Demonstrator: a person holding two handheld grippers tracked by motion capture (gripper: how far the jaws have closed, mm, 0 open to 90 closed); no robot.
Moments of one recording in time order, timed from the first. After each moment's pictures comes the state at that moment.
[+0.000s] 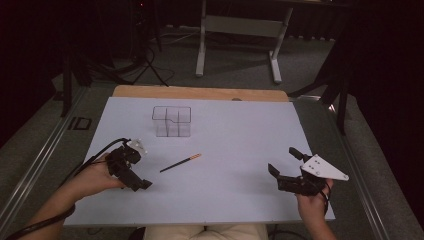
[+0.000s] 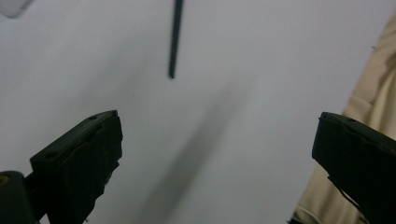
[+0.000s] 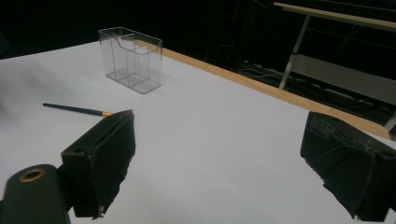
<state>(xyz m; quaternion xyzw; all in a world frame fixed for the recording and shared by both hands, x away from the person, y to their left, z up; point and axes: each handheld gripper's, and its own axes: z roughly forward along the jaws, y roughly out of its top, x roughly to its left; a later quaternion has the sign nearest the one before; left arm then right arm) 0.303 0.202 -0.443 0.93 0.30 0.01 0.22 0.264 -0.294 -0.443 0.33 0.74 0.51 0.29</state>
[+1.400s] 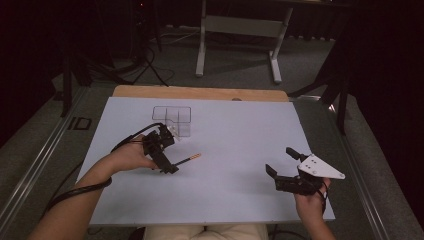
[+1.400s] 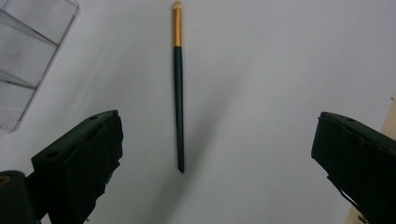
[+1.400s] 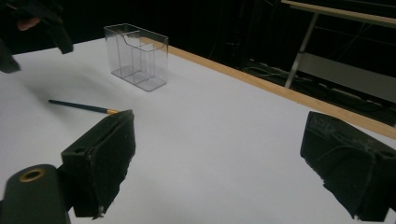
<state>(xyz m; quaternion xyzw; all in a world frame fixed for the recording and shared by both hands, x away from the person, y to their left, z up) 0.362 0.126 -0.442 0.95 0.25 0.01 0.18 0.267 -0.290 -0.446 0.32 0.74 0.51 0.28</state>
